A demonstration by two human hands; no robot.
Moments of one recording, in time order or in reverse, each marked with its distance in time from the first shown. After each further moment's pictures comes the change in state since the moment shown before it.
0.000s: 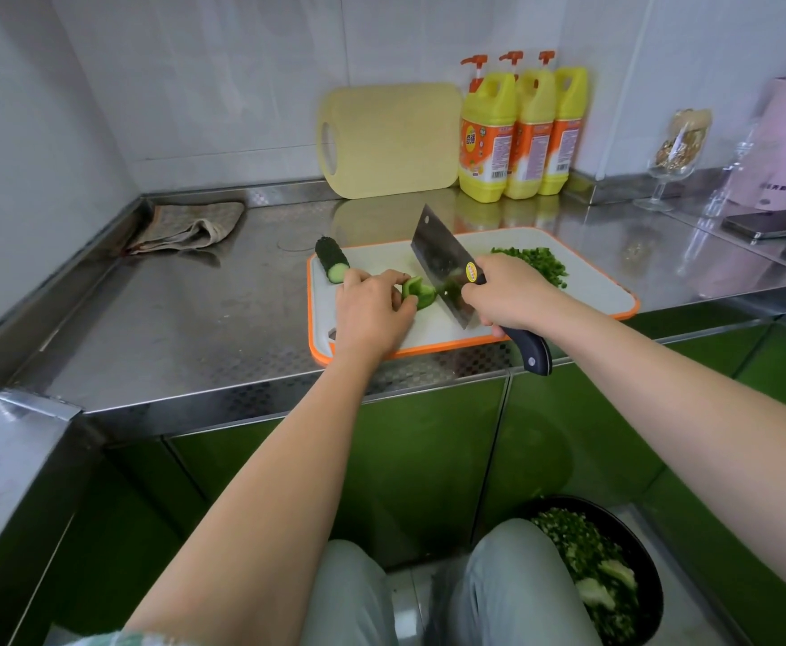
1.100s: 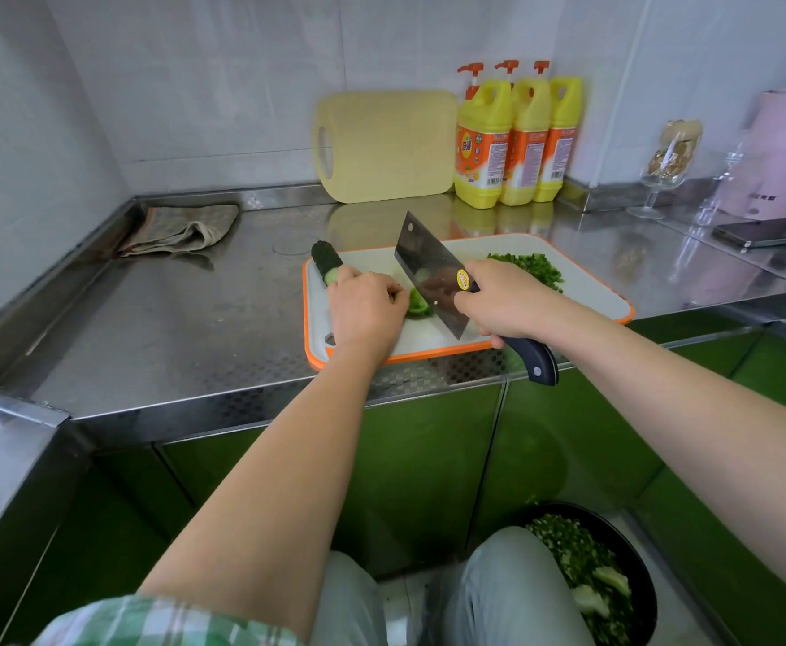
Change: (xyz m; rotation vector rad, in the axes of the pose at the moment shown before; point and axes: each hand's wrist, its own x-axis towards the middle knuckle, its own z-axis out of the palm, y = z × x) left_hand 0.009 0.006 0.000 0.053 0.085 -0.109; right_hand -0.013 -0.014 -0.008 -0.069 -0.071 -0.036
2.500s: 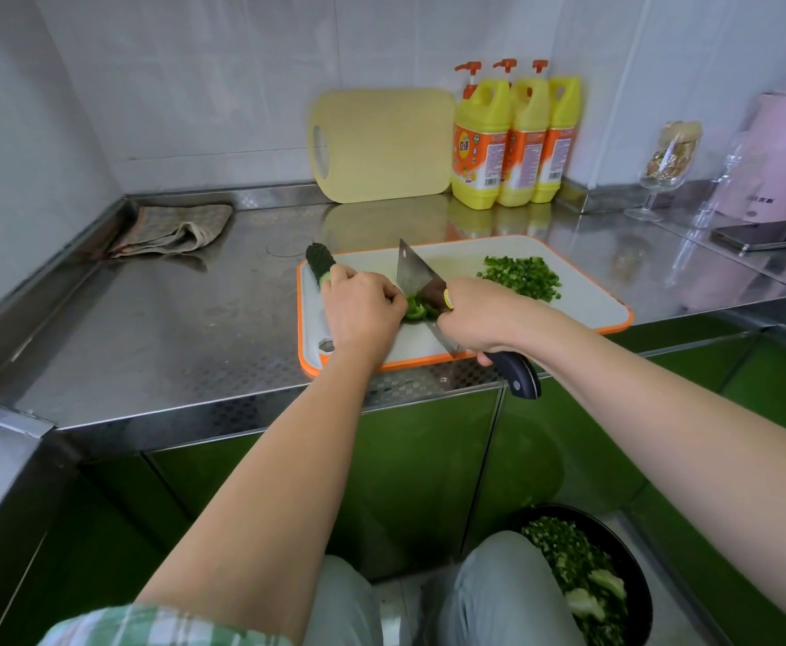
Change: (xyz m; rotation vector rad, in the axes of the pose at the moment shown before) left_hand 0.007 0.001 0.006 0.006 0.046 -0.012; right_hand 0.018 -0.010 0.013 -0.045 -0.171 0.151
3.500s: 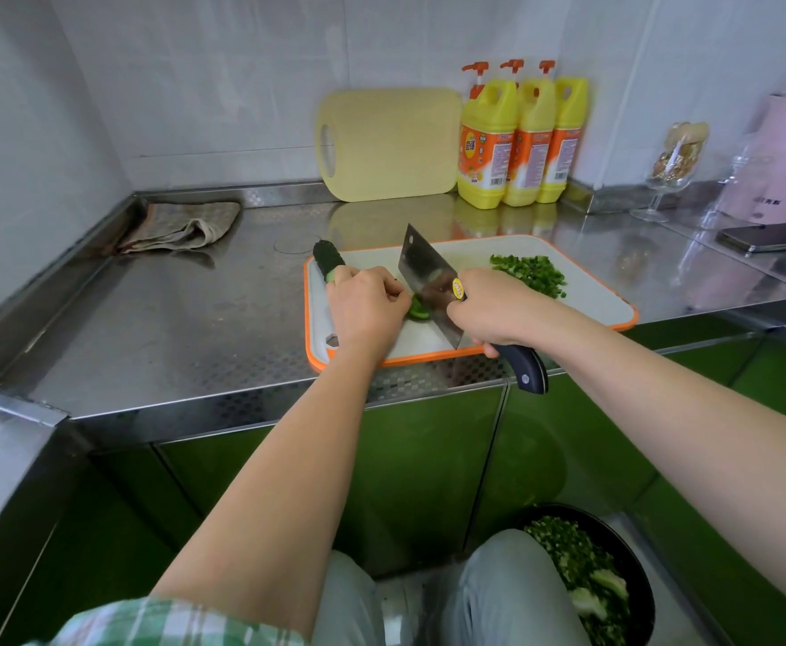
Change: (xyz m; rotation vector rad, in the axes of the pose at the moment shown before) left_hand 0.002 -0.009 0.004 -0.120 -0.002 -0.042; right_hand -0.008 0.002 -0.003 0.029 0.097 -0.060
